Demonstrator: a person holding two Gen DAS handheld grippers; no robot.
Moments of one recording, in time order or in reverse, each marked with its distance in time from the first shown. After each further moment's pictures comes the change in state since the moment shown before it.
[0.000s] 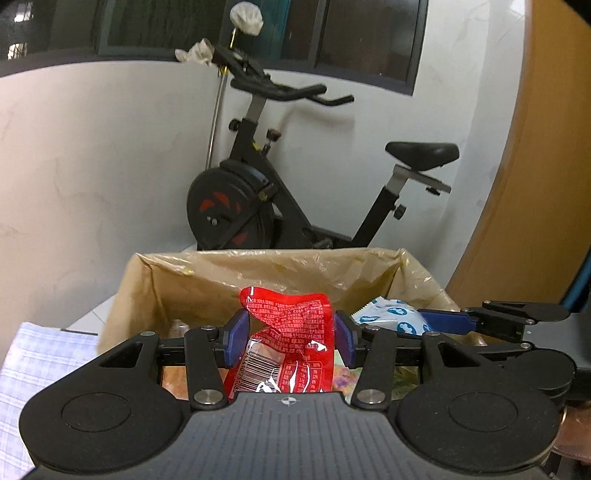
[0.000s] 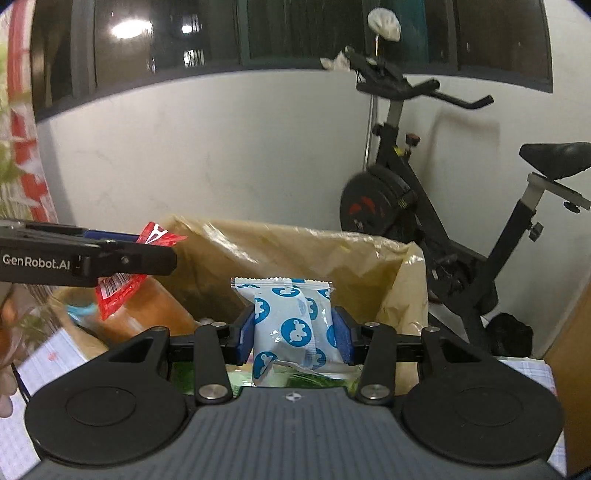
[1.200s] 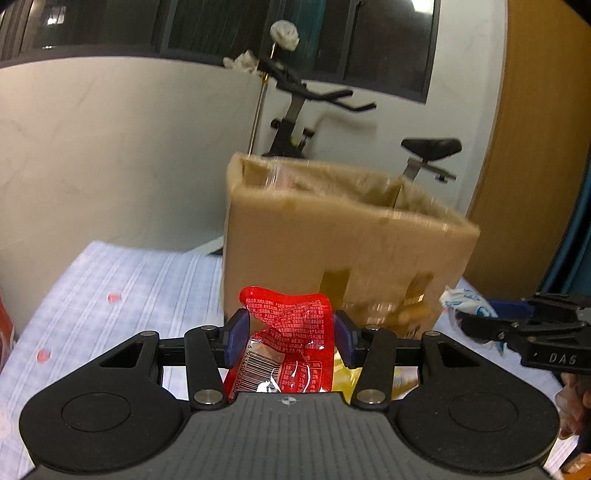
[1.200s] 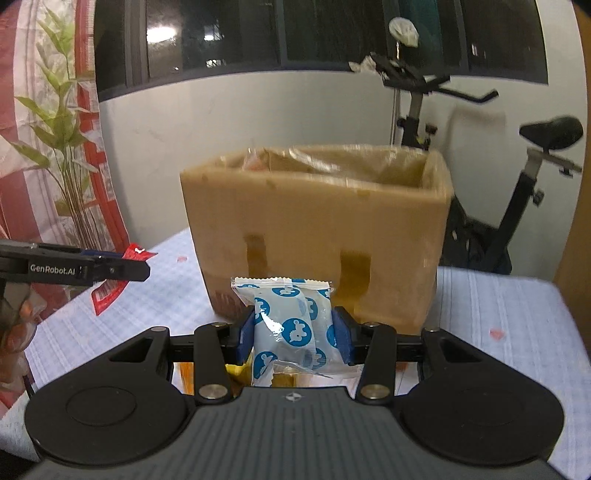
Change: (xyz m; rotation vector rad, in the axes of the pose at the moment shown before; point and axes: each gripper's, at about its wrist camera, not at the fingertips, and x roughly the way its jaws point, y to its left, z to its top) left arm -0.150 0.024 -0.155 -0.051 -0.081 0.078; right arm -0.126 0.066 -0.142 -0.040 -0.069 0.082
